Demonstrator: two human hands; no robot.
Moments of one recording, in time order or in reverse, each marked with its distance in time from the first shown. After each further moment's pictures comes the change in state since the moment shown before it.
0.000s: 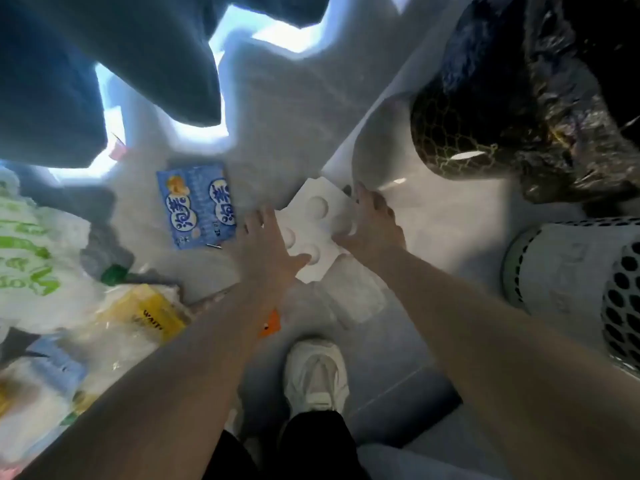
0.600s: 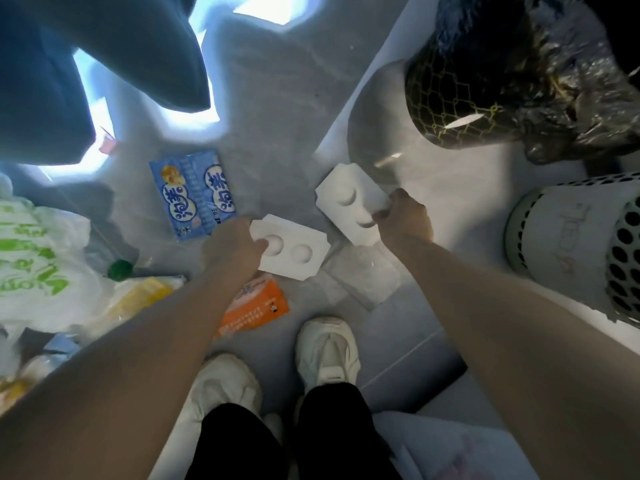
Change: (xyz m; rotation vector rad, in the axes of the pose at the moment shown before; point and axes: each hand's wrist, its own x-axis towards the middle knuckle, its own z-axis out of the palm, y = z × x) left_hand 0.013 -0.049 -0.018 -0.053 -0.156 -0.005; right_hand -0.017 0.026 -0.012 0.074 0.060 0.373
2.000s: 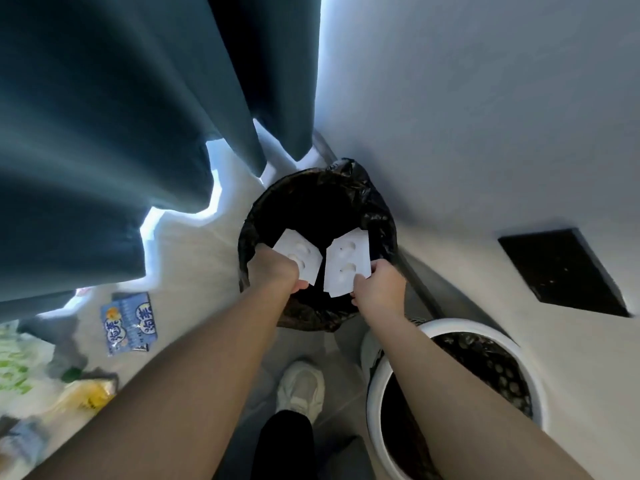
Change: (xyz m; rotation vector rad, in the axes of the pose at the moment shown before) left_hand -0.056 0.421 -0.117 -0.795 0.052 -0.461; right_hand 0.046 0.085 -0.318 0.517 -0.035 0.031
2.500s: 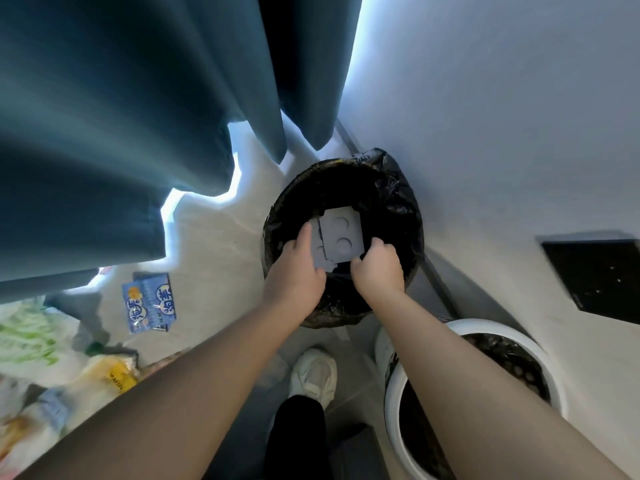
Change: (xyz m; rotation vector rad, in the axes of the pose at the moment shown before) left_hand -0.028 -0.023 -0.031 0.629 -0.084 0.601; right_hand 0.016 -0.029 0.031 -0.416 -0.090 -0.113
